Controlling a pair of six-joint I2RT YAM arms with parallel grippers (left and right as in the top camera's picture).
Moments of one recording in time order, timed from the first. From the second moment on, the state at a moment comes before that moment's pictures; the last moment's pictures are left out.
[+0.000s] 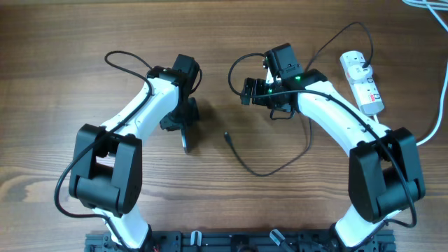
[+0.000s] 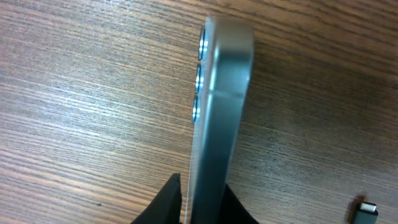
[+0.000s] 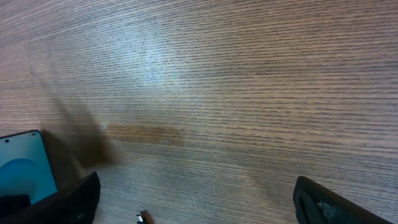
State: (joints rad) left arm -0.33 1.89 1.30 -1.00 -0.05 -0.59; right arm 0.39 1.84 1.26 -0.58 -0.19 0.51
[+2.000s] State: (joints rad) left arm 0.11 1.88 1.21 -0.48 0.90 -0.39; right arm 0.70 1.84 1.04 -0.47 -0.02 0.06
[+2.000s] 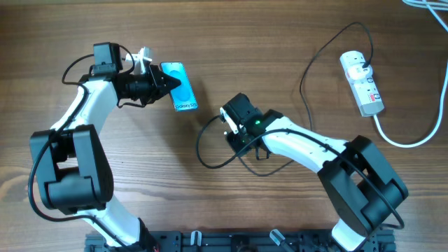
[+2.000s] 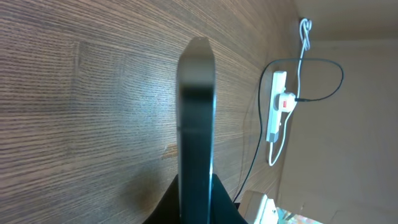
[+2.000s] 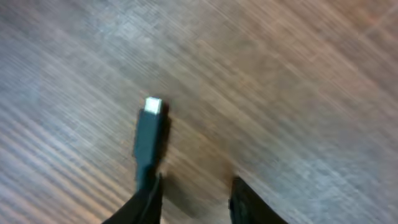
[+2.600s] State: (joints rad) left arm 0.11 1.88 1.21 -0.45 0.90 -0.41; right arm 0.70 1.84 1.06 -0.41 -0.15 -0.06
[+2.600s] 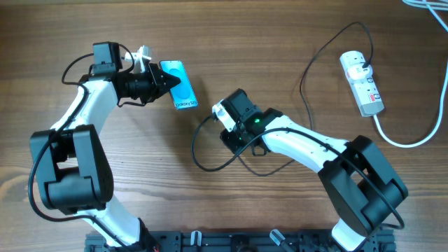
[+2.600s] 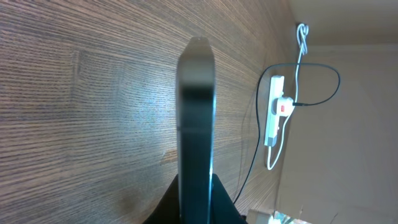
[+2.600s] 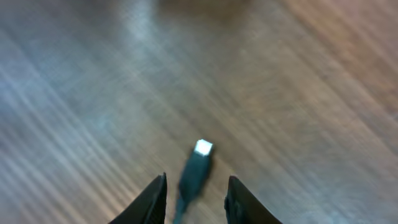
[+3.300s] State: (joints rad) left arm 0.11 1.88 1.21 -0.45 0.90 -0.41; right arm 0.70 1.84 0.98 -0.29 -0.05 0.01
